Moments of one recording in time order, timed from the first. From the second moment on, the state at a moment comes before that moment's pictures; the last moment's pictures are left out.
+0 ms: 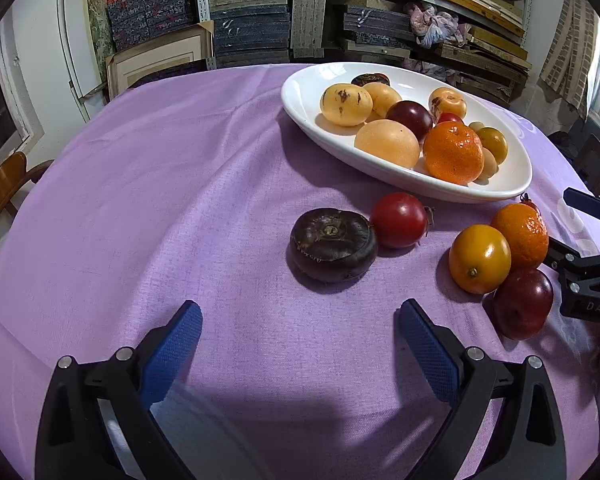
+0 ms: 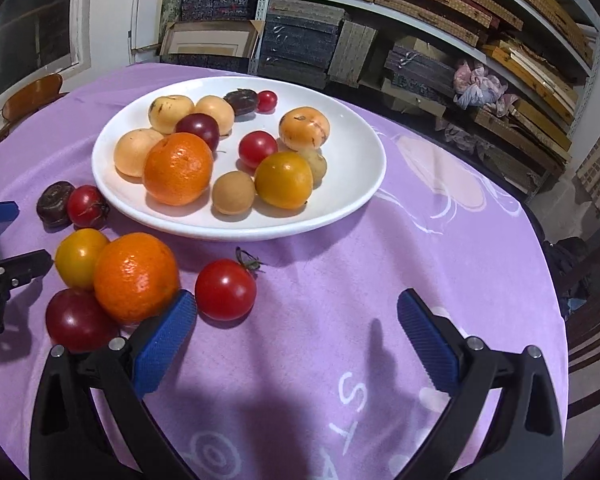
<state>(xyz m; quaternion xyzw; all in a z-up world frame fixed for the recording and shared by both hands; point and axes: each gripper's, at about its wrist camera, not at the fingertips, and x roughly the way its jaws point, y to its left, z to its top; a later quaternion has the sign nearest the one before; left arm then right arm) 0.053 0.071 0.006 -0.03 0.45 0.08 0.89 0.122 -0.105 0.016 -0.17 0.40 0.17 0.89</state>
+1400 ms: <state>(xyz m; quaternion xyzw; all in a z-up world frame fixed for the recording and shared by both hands) 0.049 0.068 0.011 -0.05 0.43 0.06 0.90 0.090 -0.170 0.019 -0.07 0.42 0.24 0.87</state>
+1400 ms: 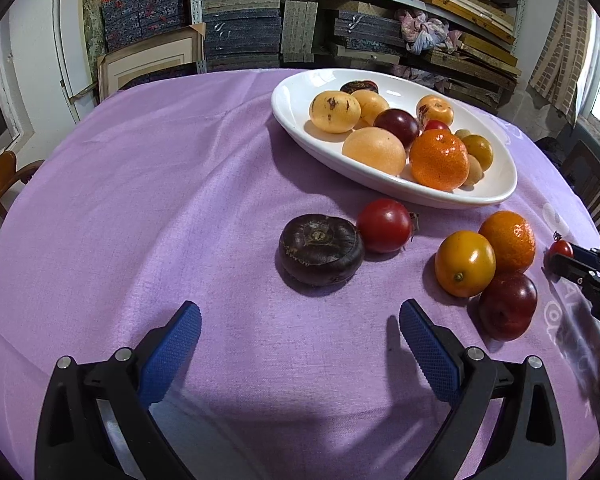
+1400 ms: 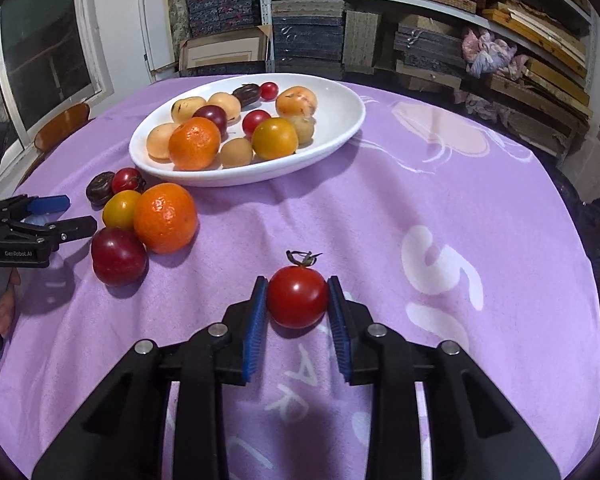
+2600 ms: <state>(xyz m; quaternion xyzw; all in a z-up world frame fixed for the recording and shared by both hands) 0.064 -0.049 0.008 0.03 0.43 -0.09 0.90 0.090 -0.165 0.014 -0.07 0.44 0.26 0.86</state>
